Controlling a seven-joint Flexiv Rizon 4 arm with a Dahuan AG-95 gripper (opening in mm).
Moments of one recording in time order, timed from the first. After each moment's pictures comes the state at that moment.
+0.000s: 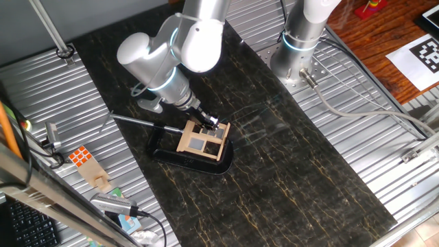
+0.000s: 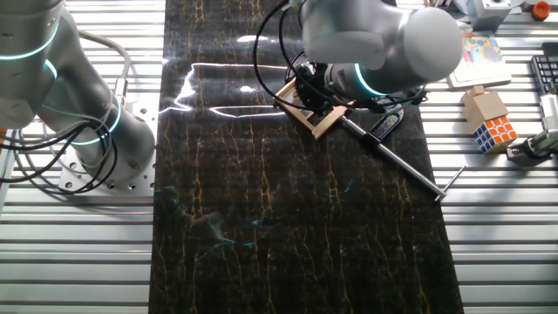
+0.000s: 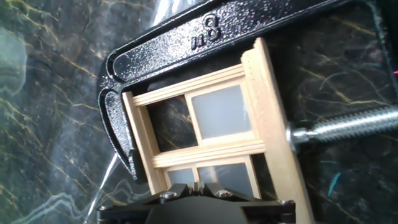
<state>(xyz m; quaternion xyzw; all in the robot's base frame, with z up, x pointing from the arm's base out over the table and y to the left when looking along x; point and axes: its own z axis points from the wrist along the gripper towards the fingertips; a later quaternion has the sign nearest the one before) 0.398 0.130 0.016 0.26 -0.93 -0.22 0.14</state>
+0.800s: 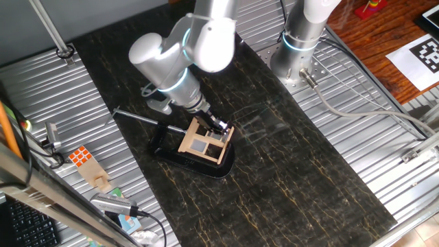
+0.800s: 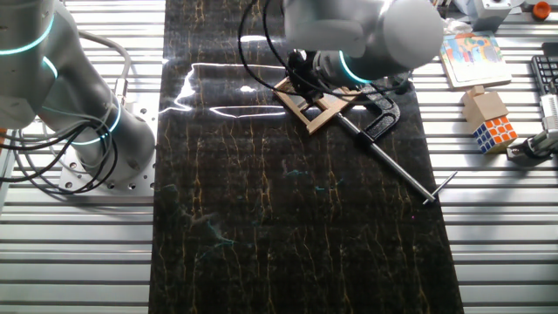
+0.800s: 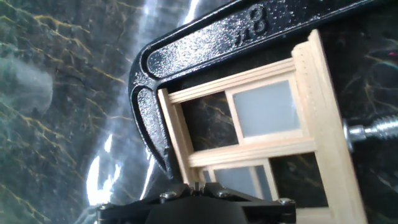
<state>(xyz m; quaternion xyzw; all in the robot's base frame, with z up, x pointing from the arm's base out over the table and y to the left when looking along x) 0.387 0.158 0.031 0.23 -0.94 -0.22 0.13</state>
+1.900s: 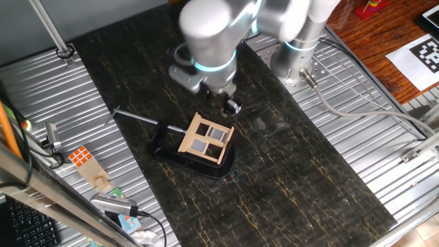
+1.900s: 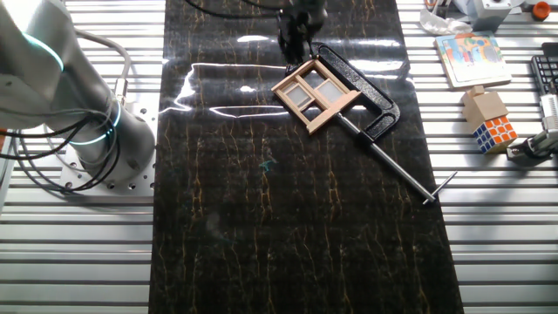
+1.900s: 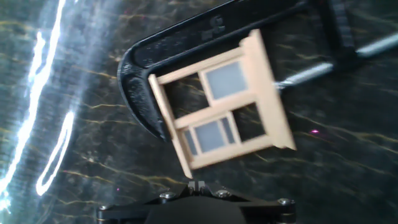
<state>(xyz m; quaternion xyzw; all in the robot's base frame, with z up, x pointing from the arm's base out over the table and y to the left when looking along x) 0.373 0.134 0.150 0.18 -0.98 -0.01 0.06</state>
